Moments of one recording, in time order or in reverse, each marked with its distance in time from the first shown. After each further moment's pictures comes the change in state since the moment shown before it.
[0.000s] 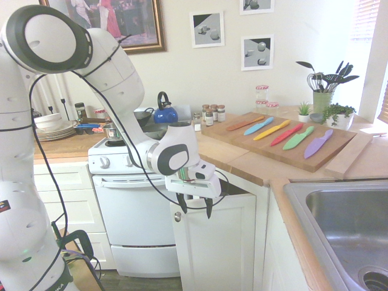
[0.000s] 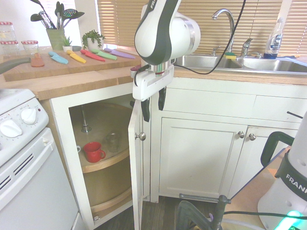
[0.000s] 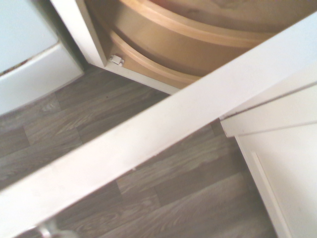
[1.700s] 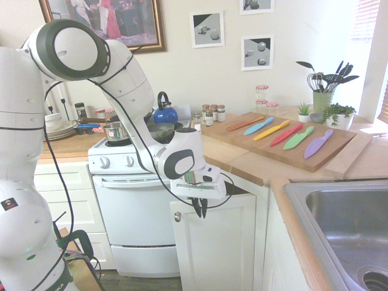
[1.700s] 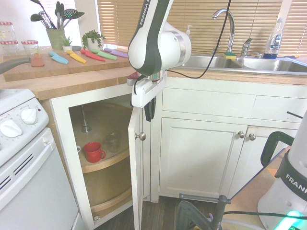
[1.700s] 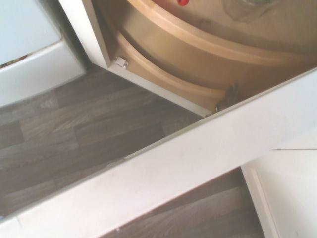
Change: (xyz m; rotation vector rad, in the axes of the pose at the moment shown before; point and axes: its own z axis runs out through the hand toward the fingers) arm 0.018 -0.014 0.020 -0.006 -0.004 -0.074
